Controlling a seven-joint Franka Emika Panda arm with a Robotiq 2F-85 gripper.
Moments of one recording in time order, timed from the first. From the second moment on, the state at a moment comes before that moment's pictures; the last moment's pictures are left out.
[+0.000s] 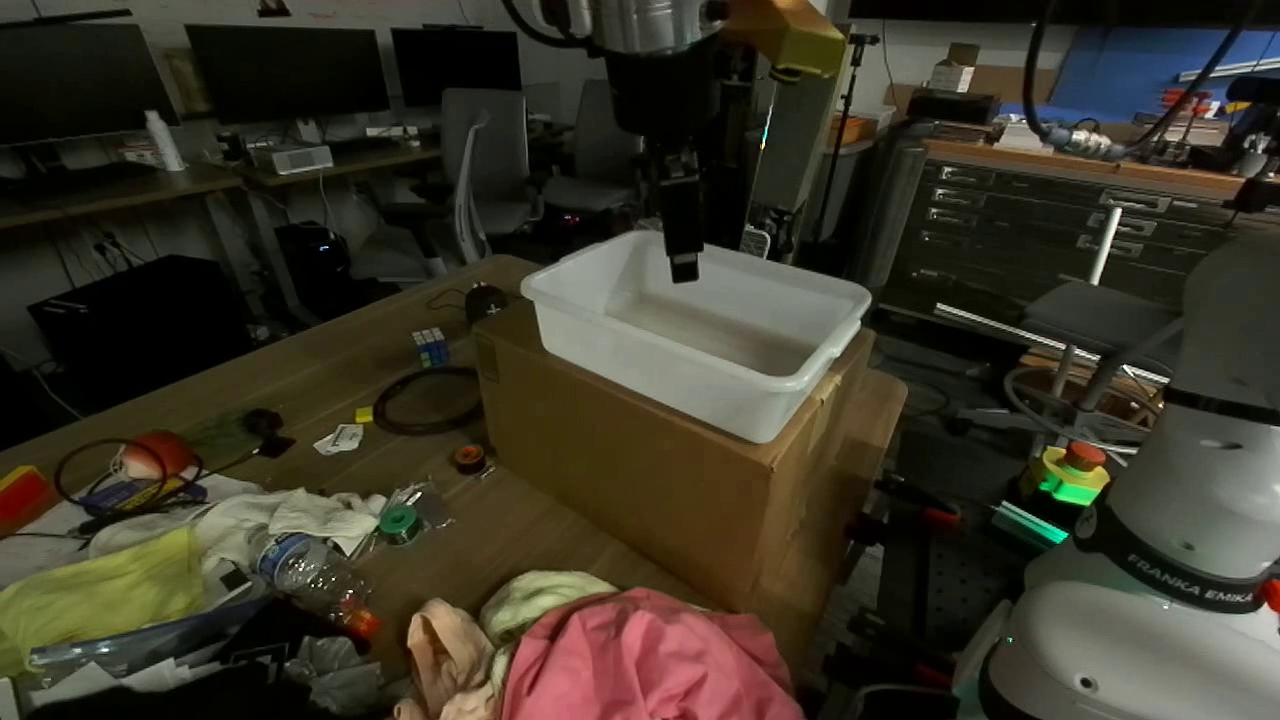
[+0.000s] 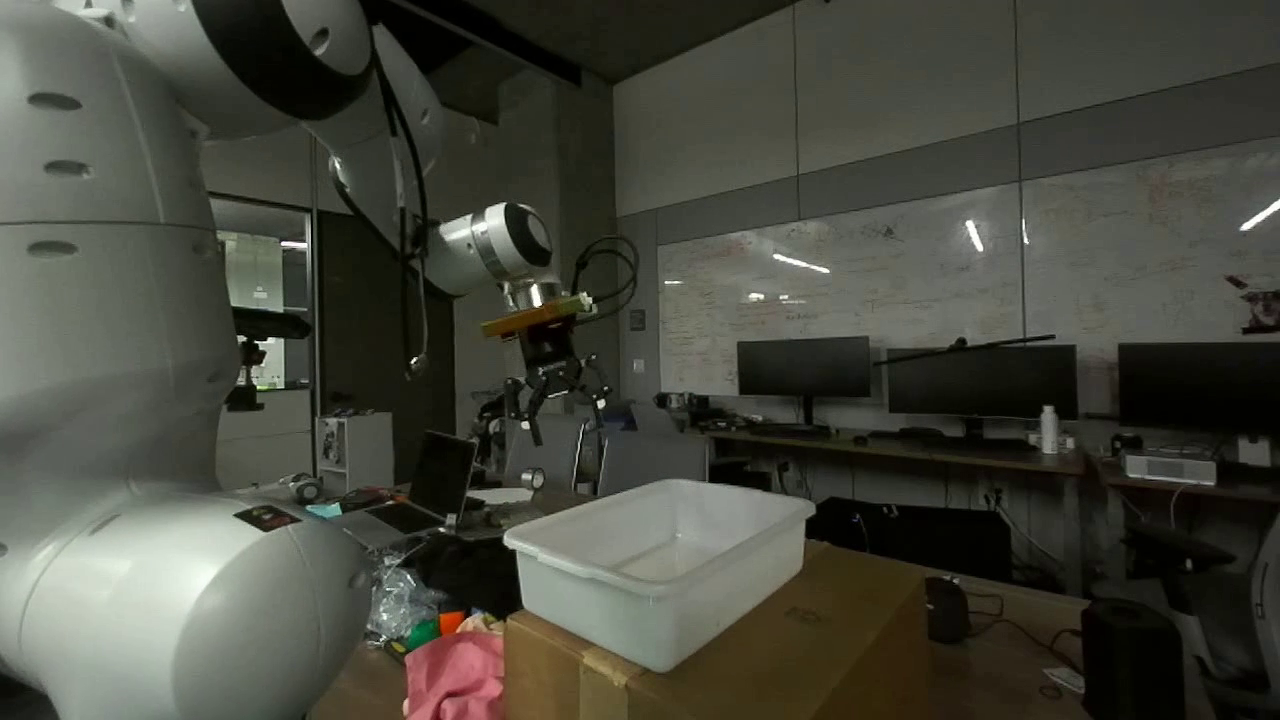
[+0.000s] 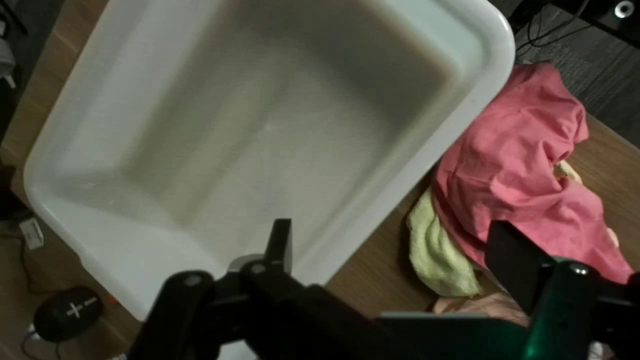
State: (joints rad) arm 0.18 -0.17 0.18 -2.06 -0.27 1.78 -0.11
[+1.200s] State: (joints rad) arm 0.01 -0.70 -0.01 -2.61 -0.20 2.09 -0.02
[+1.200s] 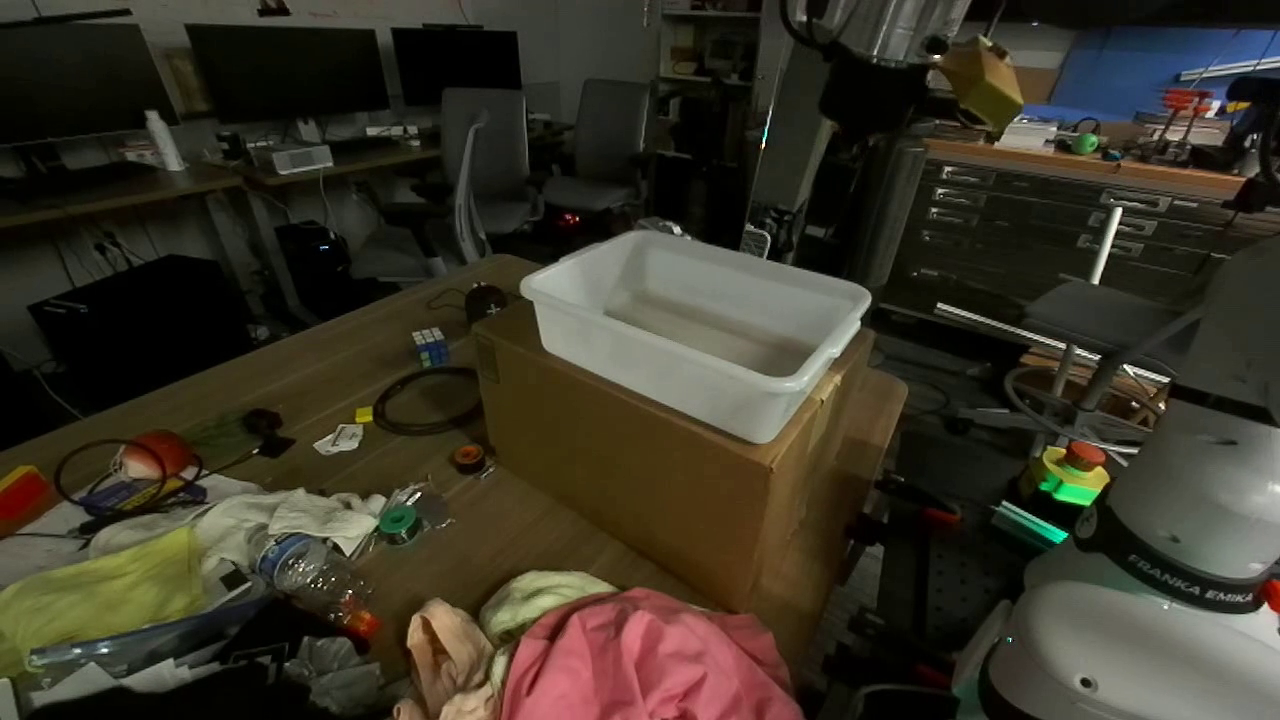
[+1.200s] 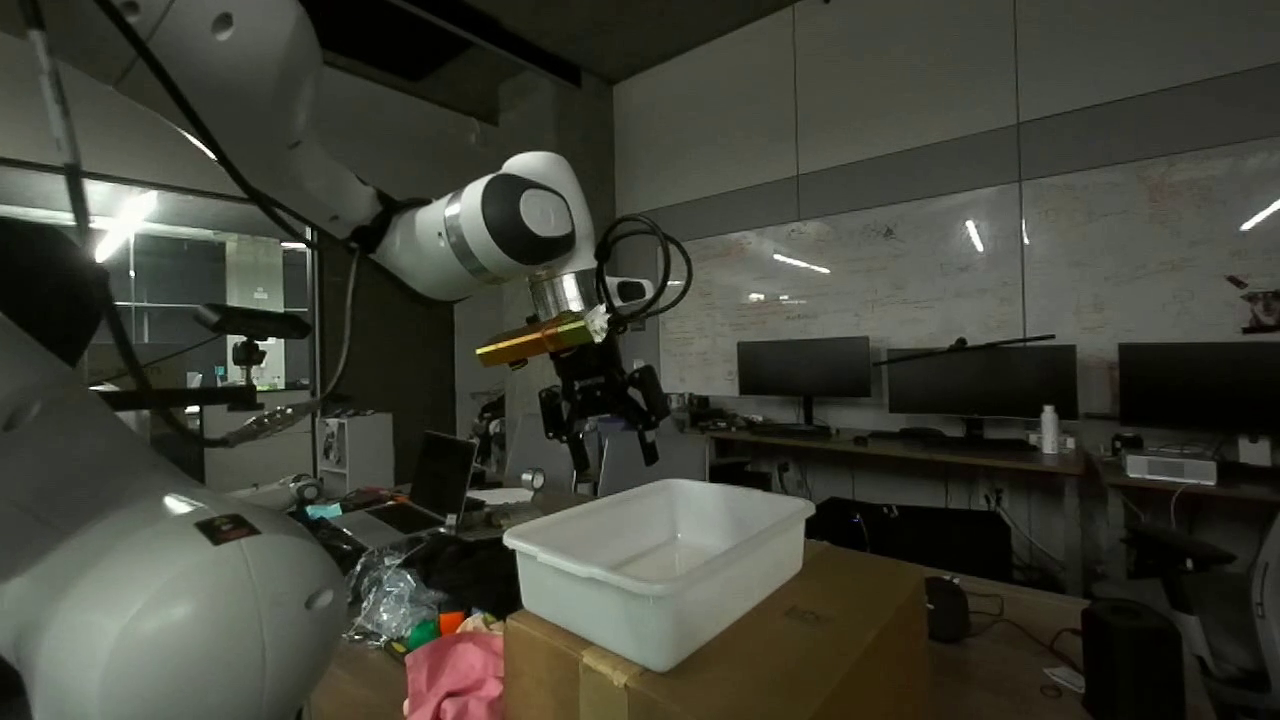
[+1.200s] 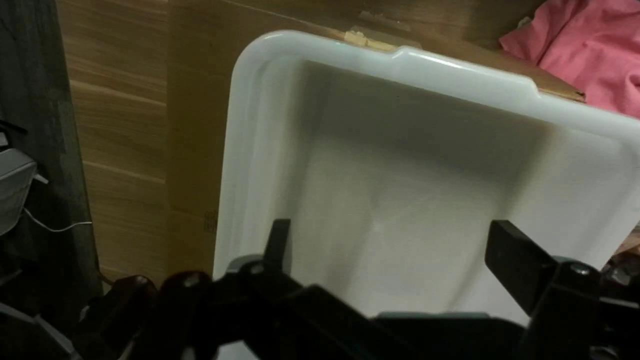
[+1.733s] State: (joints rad) arm -0.02 -0.81 -0.05 -2.76 -0.20 2.25 -0.03
